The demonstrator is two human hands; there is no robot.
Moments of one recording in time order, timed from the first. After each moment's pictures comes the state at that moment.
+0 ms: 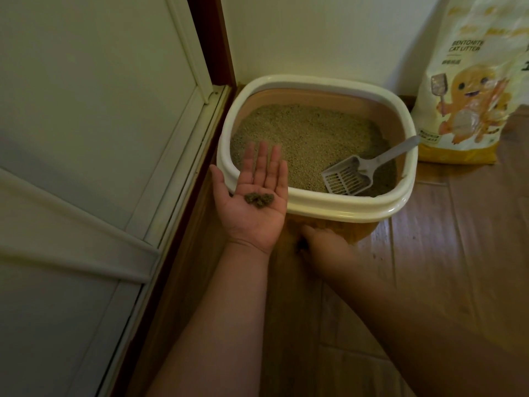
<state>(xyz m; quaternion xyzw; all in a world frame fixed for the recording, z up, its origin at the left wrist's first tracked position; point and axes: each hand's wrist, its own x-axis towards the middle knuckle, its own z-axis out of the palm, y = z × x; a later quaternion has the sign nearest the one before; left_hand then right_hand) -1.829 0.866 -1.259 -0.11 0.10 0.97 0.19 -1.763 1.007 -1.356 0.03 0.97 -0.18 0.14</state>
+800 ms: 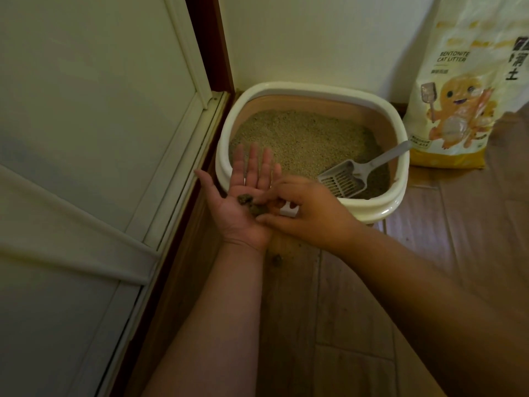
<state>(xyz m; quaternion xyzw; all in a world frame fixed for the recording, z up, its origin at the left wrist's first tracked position) -1.830 0.861 -1.259 -0.07 0.14 0.97 0.16 -1.794 0.994 -1.235 -0.21 0.88 -0.41 -0.08</state>
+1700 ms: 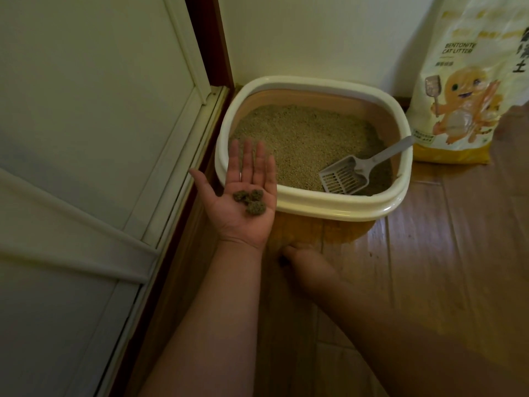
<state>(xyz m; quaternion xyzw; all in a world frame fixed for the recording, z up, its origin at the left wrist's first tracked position) -1.830 0.858 -1.252 -0.09 0.07 0.98 0.18 -1.744 0.979 -1.381 -0.04 0.96 -0.23 0.17</state>
